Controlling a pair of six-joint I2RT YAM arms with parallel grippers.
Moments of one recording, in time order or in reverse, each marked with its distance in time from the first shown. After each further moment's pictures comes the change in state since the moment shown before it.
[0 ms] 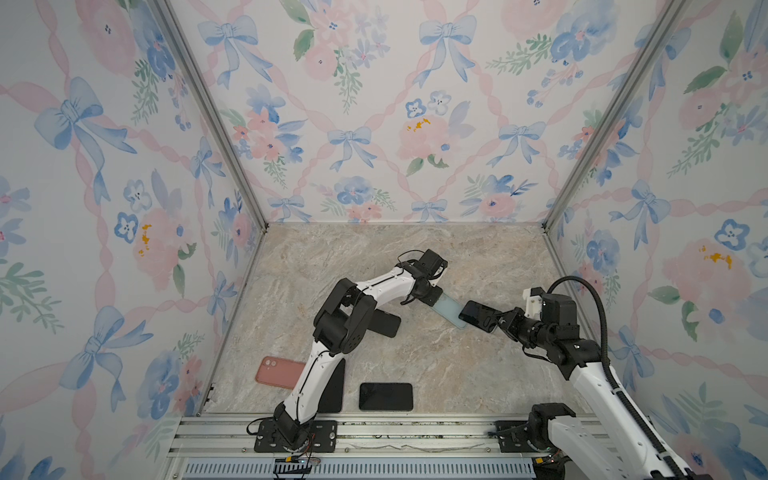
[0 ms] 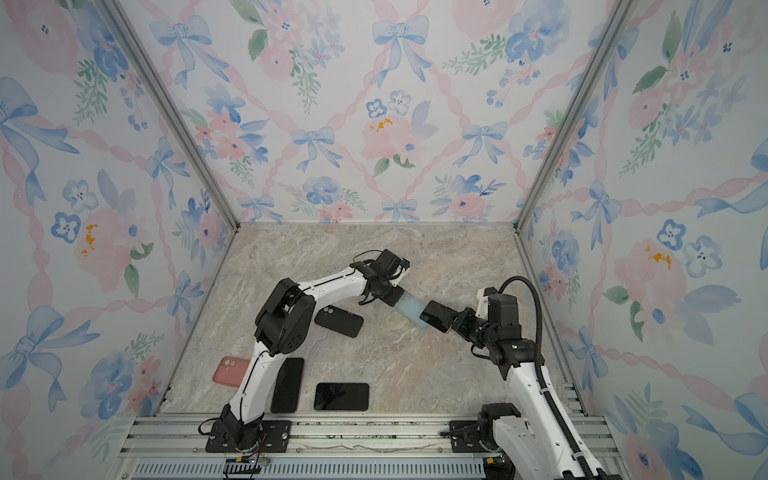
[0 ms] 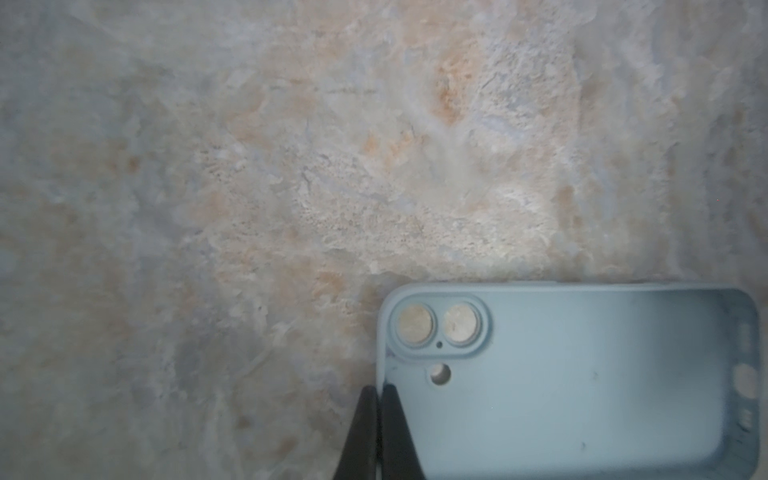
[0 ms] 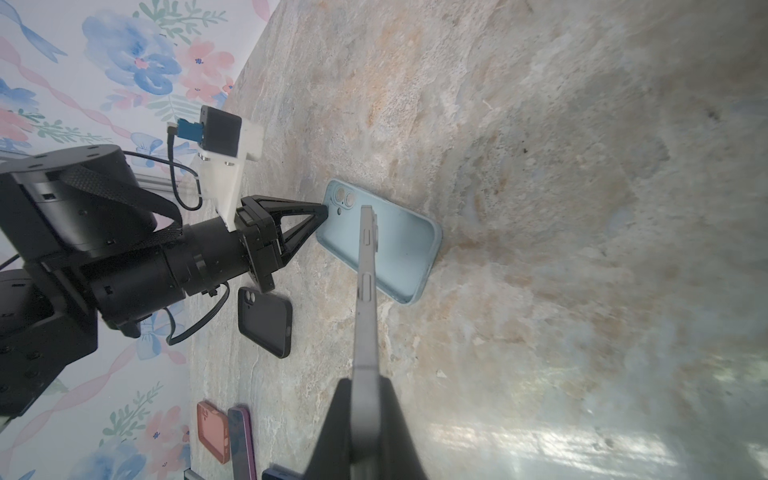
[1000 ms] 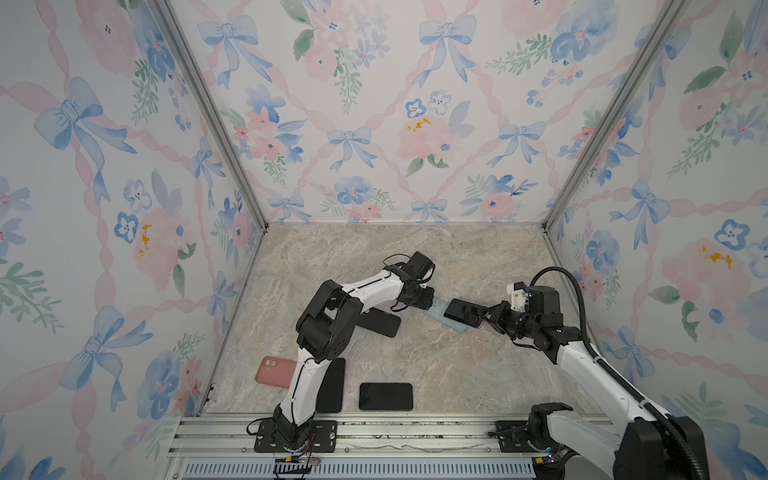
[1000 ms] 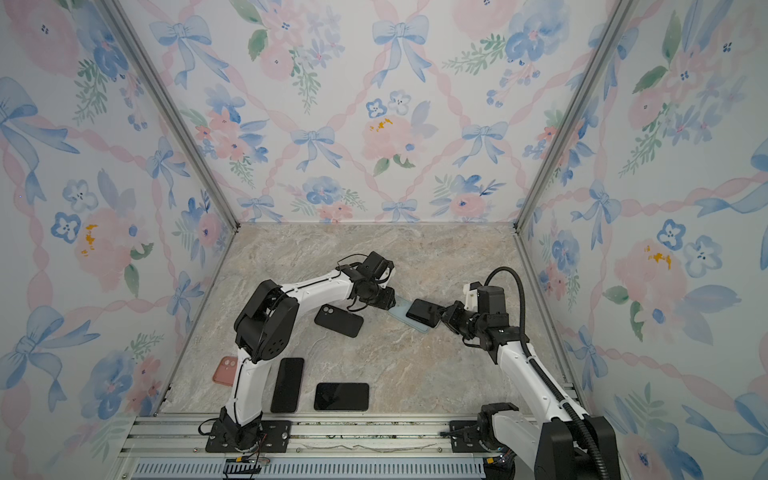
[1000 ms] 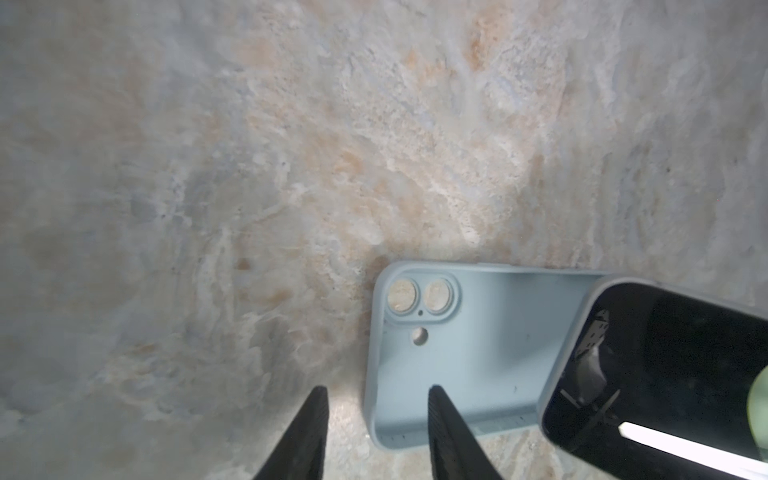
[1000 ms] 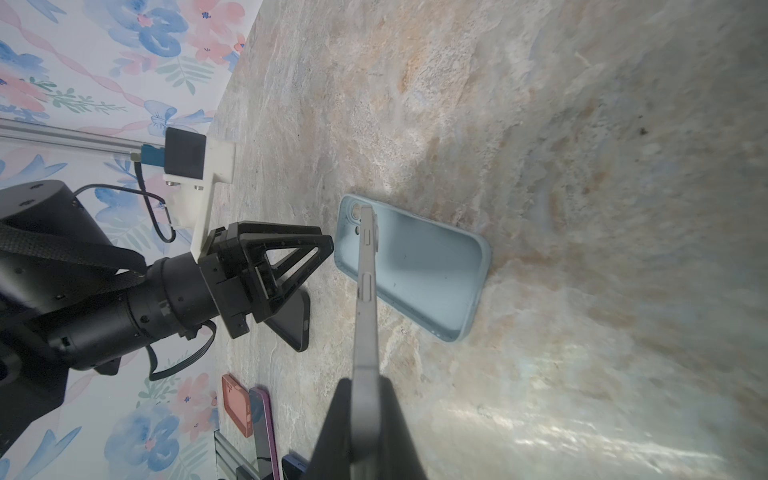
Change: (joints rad) left arm 0.040 -0.157 -0.204 0.057 0.137 -0.283; right arm 0.045 0.229 -0.007 0.219 -0.104 0.031
